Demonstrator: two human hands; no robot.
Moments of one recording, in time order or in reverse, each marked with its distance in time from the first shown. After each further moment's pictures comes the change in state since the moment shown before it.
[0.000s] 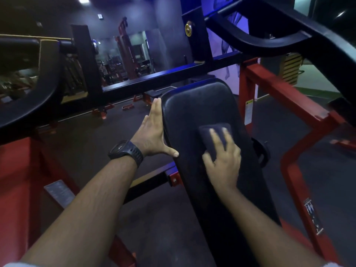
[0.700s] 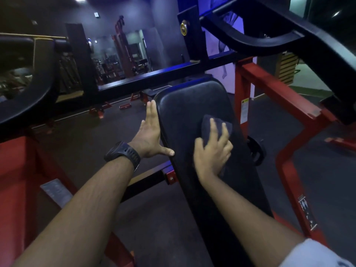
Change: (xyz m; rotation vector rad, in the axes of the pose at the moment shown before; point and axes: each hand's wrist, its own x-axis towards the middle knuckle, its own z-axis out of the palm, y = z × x) left_hand -0.008 0.013 0.006 -0.081 -0.074 -0.087; right_hand 0.014 -0.039 0.004 0.074 0.022 0.383
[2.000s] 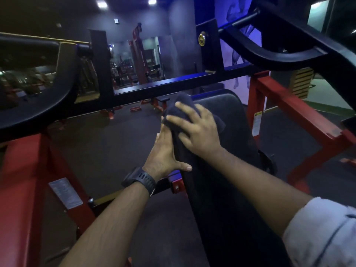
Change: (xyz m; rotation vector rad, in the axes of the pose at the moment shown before) left_hand -0.011 0.000 0.033 -0.269 0.206 -0.008; right_hand 0.080 -0.060 0.028 -0.042 -0.058 -1.095
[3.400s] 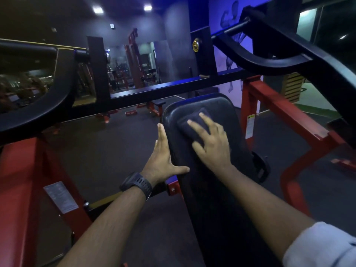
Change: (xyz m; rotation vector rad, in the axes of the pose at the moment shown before) left_hand -0.006 -0.015 0.013 -0.091 -0.026 0.028; right_hand -0.048 0.017 -0.023 0.035 -0.038 0.252
